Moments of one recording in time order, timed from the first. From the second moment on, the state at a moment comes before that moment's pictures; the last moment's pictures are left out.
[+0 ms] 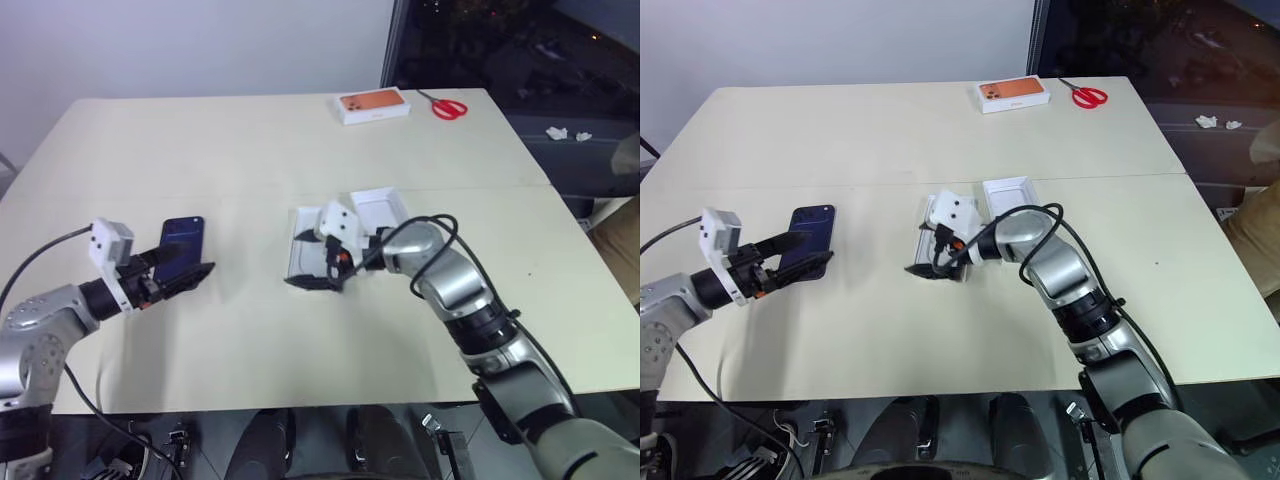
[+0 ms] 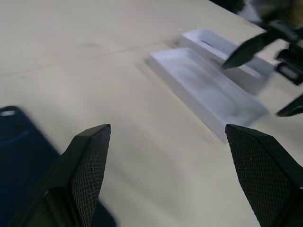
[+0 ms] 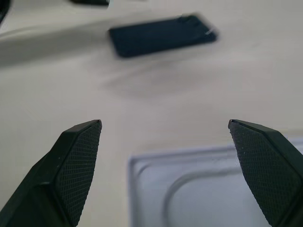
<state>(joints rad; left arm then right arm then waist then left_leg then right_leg) -0.09 0.76 0.38 -0.07 -0.69 0.58 -0.89 -0.74 -0.29 0.34 0.06 0.16 0.53 0.93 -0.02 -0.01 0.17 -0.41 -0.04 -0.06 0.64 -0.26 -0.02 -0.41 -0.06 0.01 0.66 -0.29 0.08</state>
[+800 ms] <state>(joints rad) -0.41 0.77 0.49 0.56 -0.70 0.80 -0.74 -0.96 0.18 0.47 0.79 -0.17 0.04 0.54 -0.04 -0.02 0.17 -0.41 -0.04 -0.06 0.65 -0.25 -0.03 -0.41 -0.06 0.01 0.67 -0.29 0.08</state>
